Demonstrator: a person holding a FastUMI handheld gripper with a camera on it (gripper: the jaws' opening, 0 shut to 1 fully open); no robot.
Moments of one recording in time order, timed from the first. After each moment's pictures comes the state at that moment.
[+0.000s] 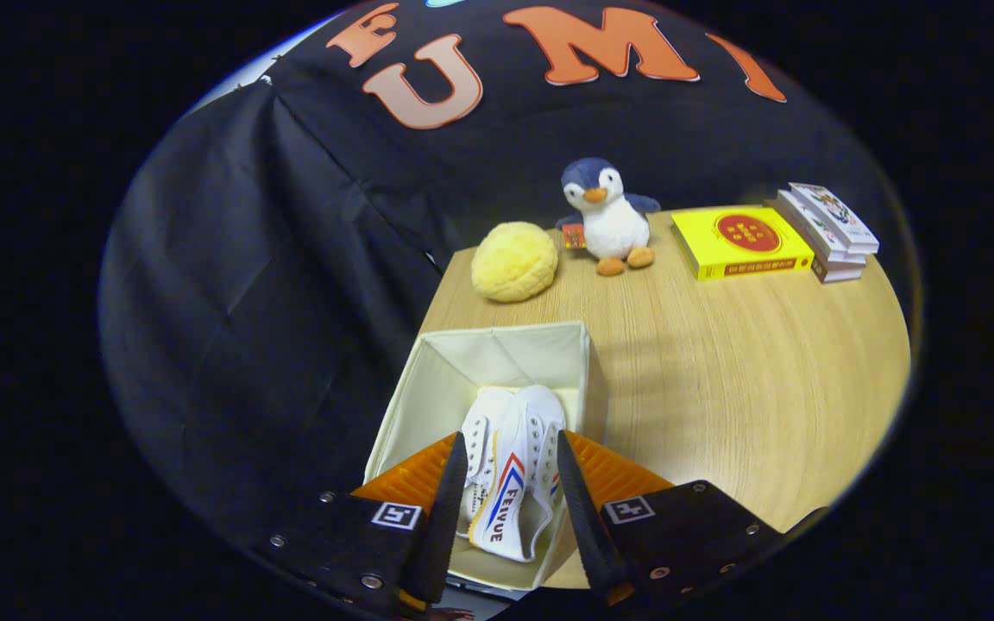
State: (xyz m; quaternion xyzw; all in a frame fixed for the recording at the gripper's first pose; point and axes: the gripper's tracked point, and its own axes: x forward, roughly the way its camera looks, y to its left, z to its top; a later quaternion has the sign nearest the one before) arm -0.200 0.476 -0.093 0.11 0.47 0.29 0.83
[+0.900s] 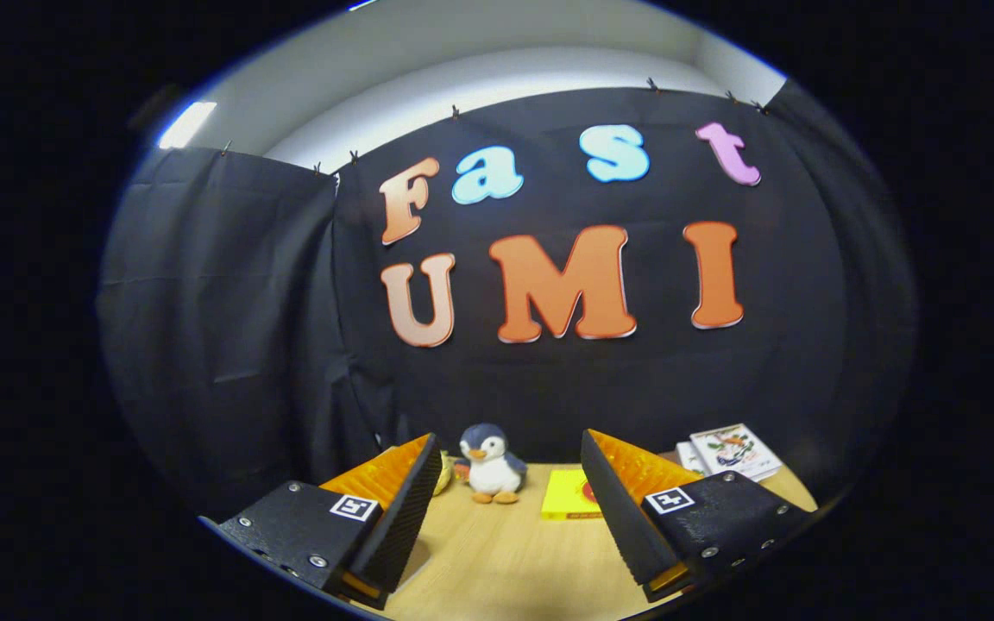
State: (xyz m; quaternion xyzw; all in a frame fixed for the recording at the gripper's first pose) arm -0.054 0.250 0.074 0.07 0.07 0.24 0.97
